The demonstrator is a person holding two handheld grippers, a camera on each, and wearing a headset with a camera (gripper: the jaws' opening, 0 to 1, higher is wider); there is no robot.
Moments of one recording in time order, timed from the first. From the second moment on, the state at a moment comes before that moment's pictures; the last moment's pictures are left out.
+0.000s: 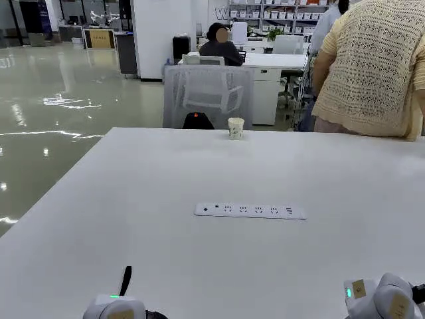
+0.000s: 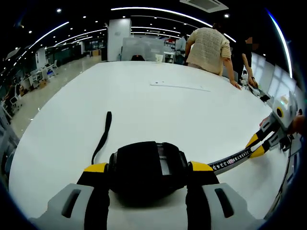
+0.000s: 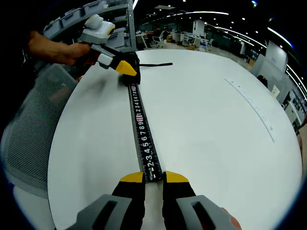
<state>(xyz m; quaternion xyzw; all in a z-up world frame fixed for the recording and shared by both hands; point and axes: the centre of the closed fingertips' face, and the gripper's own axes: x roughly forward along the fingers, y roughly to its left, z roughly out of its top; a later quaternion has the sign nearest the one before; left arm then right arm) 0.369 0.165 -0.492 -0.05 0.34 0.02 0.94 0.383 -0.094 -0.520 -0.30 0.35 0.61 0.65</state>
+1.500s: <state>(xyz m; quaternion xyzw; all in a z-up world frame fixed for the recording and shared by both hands) 0.369 0.166 -0.494 -0.07 0.35 0.02 0.94 0.382 -0.066 -0.520 -0.29 0.34 0.62 0.65</state>
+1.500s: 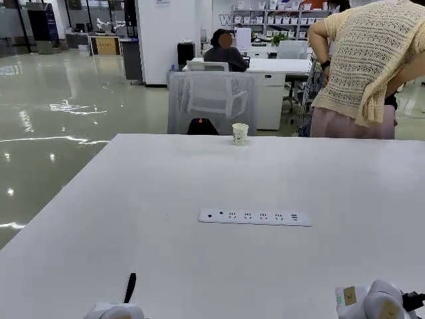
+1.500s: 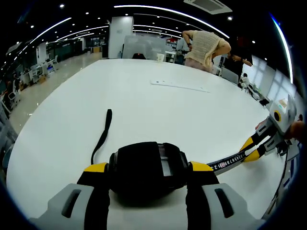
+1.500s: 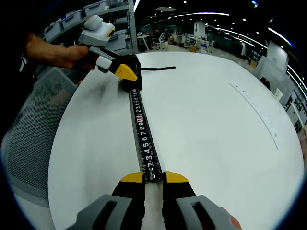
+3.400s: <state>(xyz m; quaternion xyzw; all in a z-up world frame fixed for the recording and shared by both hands) 0.368 0.166 -0.494 -0.08 0.35 0.01 0.93 0.375 0.007 -0.520 -0.28 0.33 0.63 0.64</state>
